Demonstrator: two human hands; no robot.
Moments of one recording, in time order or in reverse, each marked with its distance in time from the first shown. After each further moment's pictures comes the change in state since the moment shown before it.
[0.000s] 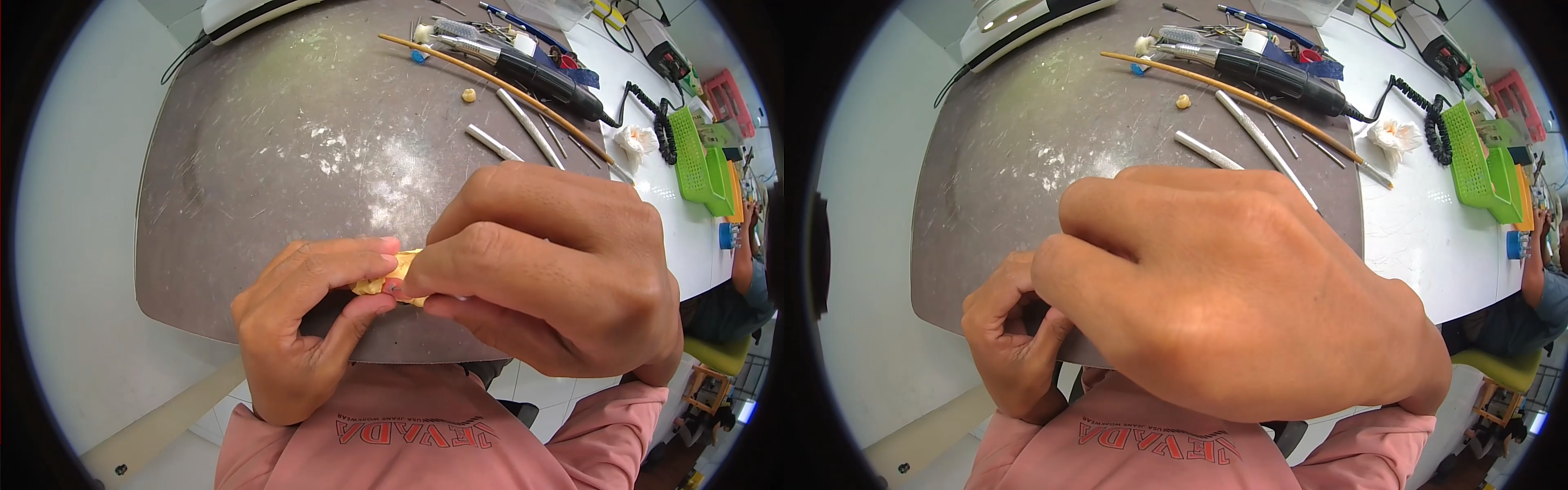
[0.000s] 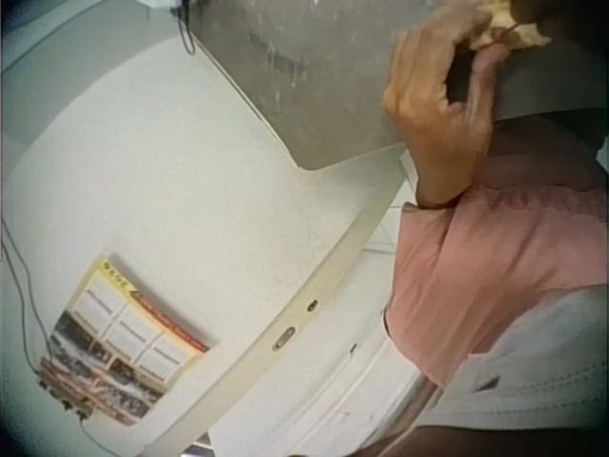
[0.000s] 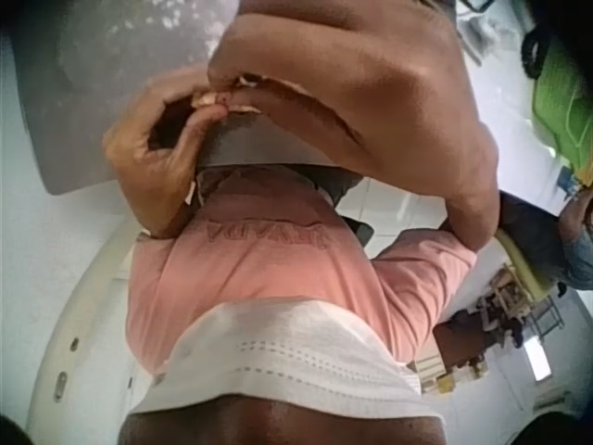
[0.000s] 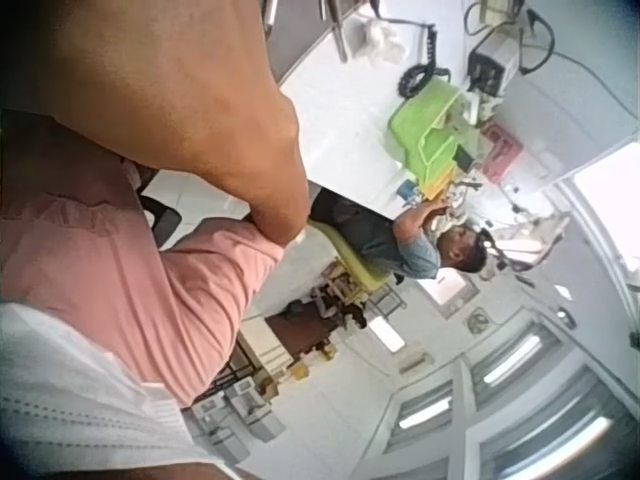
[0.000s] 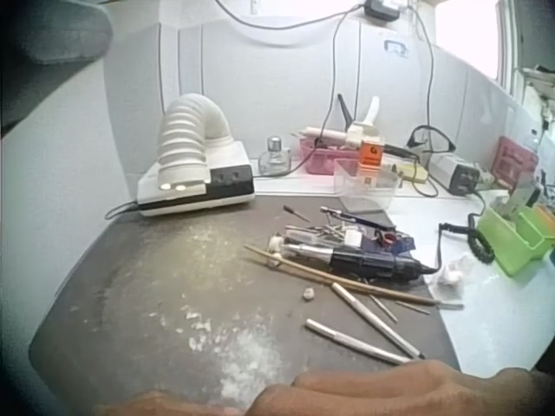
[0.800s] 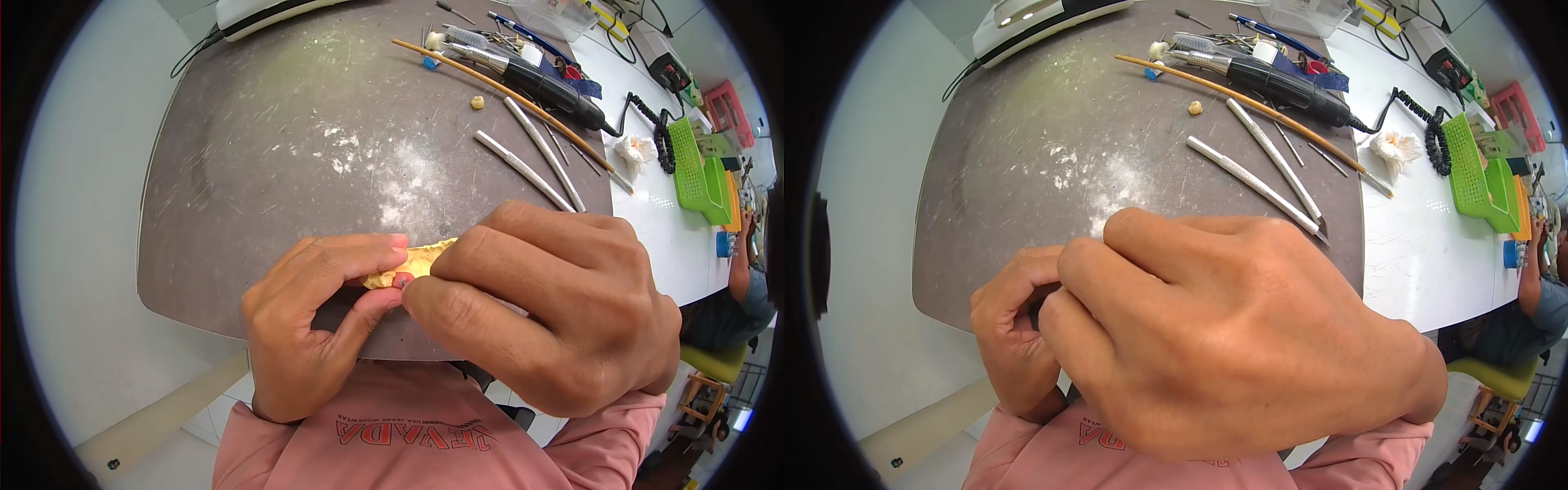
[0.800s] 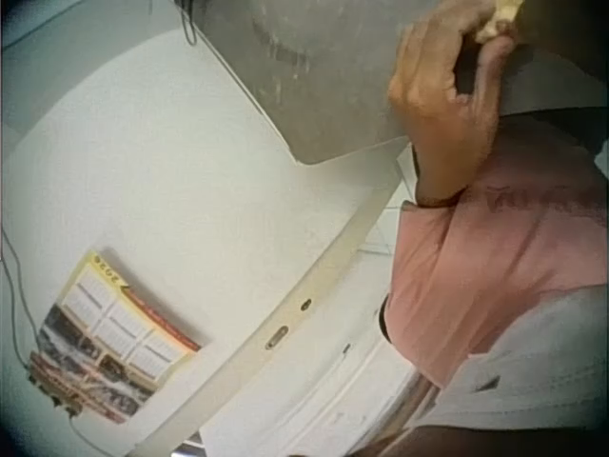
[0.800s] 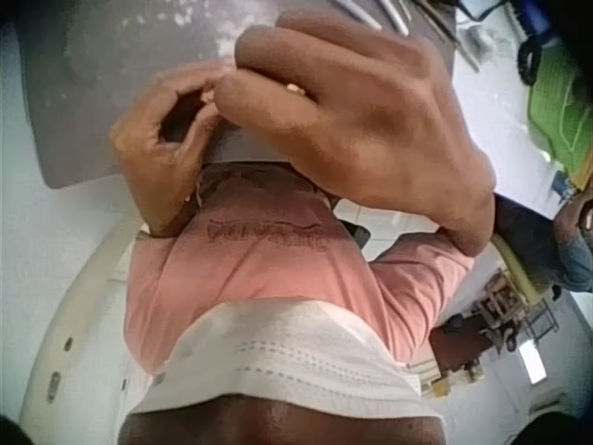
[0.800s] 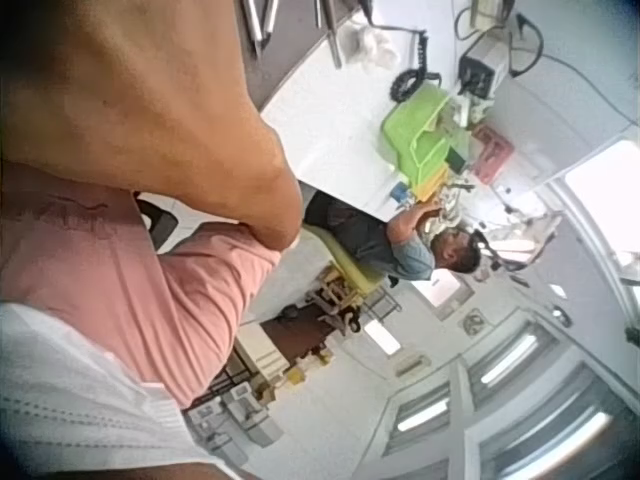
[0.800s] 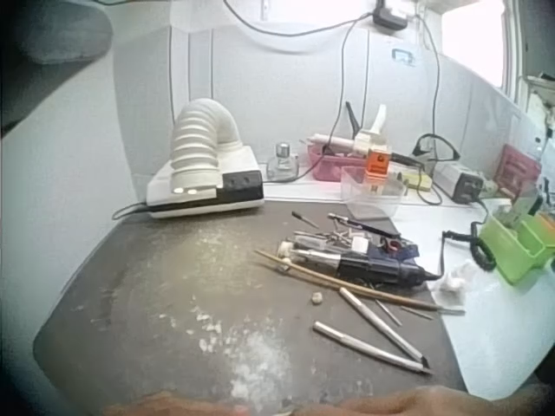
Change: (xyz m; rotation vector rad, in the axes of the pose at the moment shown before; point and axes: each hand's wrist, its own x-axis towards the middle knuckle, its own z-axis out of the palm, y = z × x) left_hand 0.000 0.000 0.005 -0.009 0.054 -0.017; right_hand -0.004 -0.013 0.008 -0.316 -0.047 -0.172
